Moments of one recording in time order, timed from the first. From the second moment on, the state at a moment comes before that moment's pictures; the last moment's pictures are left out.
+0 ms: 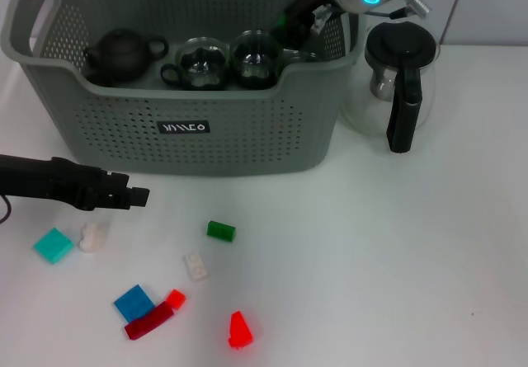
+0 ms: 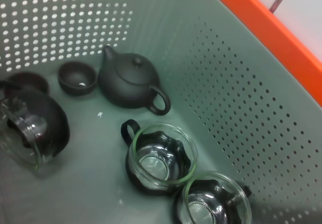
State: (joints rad) left arm -0.53 -2.02 0.62 0.89 2.36 1.61 -1.90; right arm 1.19 2.10 -1.39 -0.72 -2.64 -0.89 2.43
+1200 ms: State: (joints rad) left arm -0.54 -2.01 0.62 0.90 2.37 1.60 -1.91; right arm 1.01 2.10 -1.34 -1.36 -2.37 -1.32 2.44
